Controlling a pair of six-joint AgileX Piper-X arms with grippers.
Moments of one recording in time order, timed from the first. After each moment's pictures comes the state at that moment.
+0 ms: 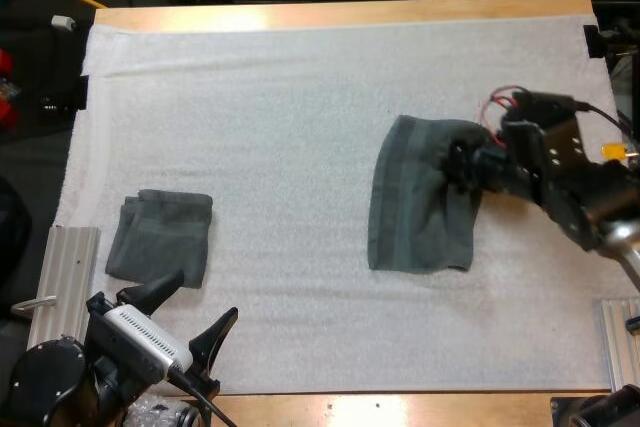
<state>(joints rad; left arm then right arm) -0.19 0.24 -0.84 1.12 0.42 -1.68 0.45 1.20 -1.08 0.83 -0.04 -1.41</state>
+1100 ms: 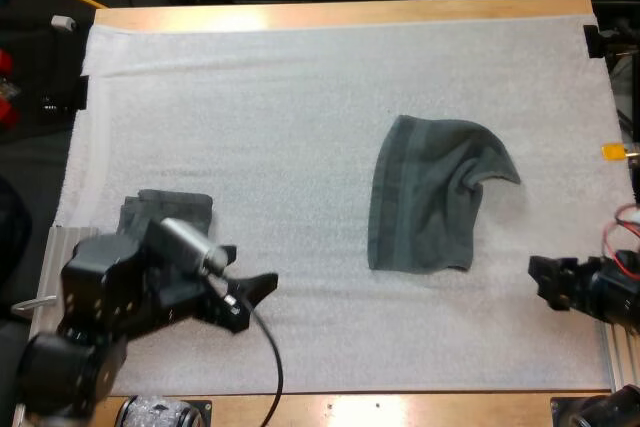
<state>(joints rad) -0.19 0.65 -0.84 1.06 0.63 -1.77 0.45 0.65 -1.08 1.38 -0.04 -1.37</state>
